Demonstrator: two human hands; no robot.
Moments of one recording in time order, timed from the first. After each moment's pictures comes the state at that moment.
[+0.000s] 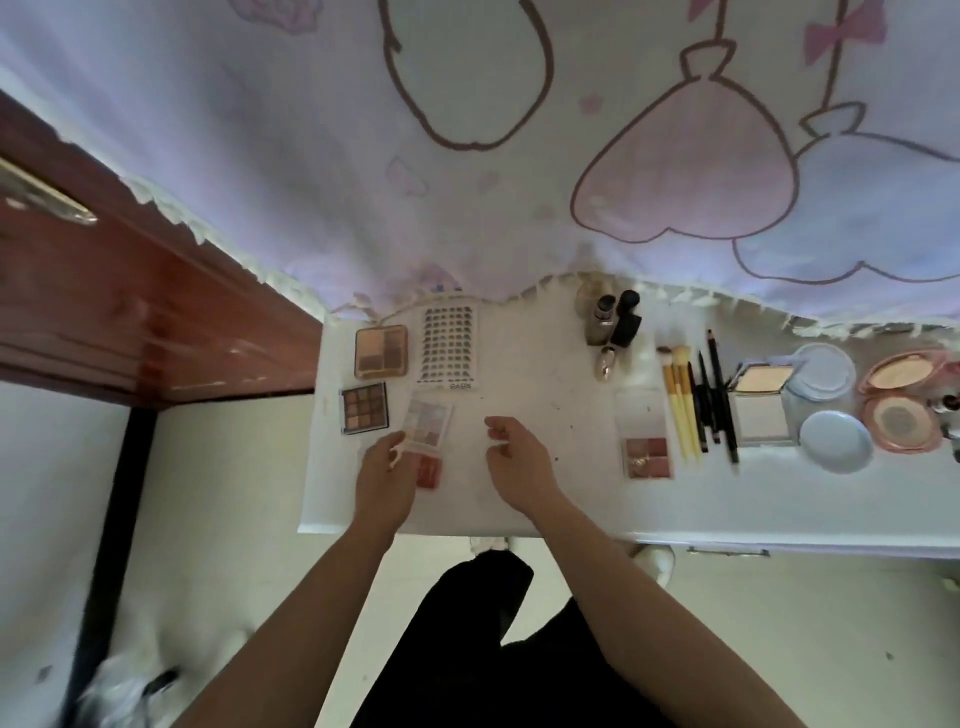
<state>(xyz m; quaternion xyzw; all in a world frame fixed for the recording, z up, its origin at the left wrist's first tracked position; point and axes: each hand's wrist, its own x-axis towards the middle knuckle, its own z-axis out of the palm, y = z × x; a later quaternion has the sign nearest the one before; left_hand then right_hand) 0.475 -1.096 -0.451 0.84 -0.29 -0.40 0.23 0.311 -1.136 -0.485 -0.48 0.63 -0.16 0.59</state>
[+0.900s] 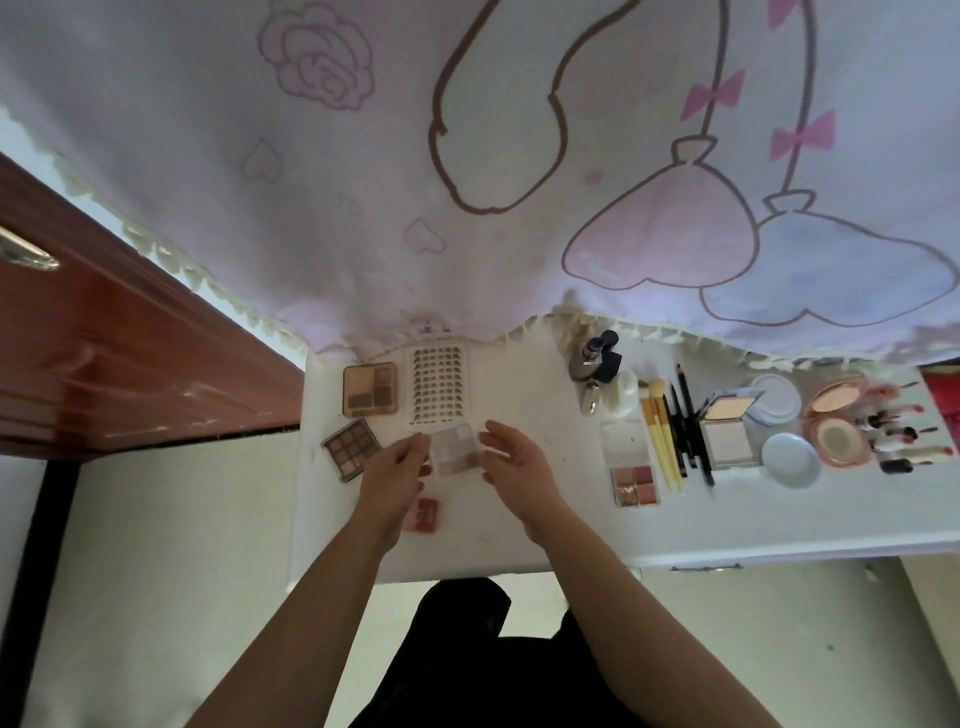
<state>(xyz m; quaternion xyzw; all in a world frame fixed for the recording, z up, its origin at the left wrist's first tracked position) 0.488 -1.146 -0.423 0.73 -0.27 -0.54 0.33 0.331 -1.156 -0.455 -0.31 0.62 -0.30 0.65</state>
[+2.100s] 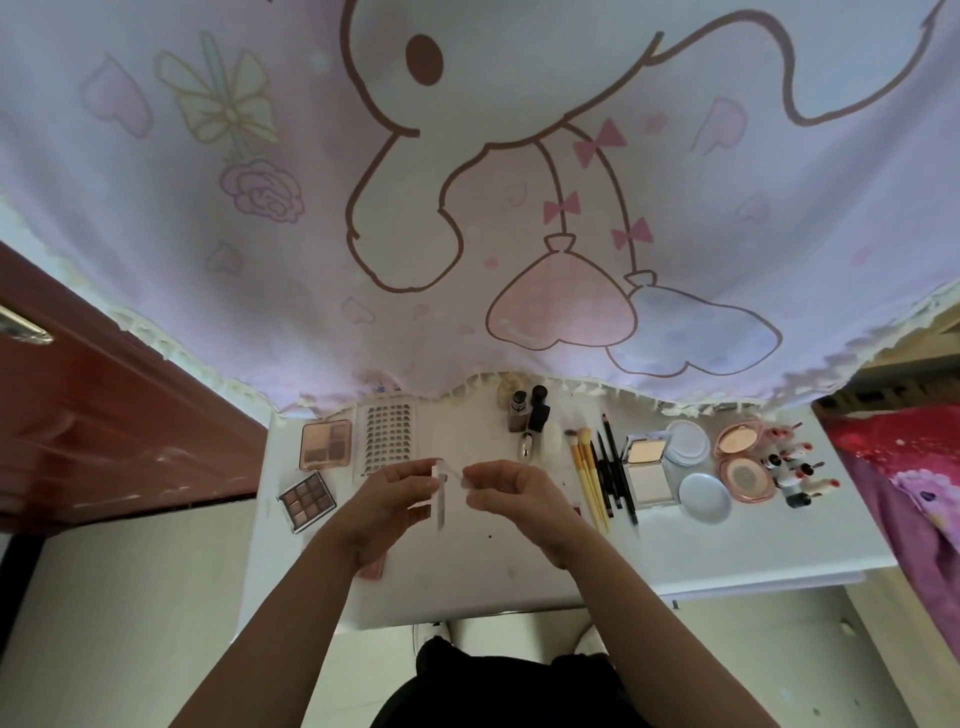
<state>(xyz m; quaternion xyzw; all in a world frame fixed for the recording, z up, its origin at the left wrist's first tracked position) 0.430 -1.162 -0.363 0.50 -0.29 -0.75 0.31 0.218 -1.155 -0.361 -0.43 0.52 -0.26 0.69</state>
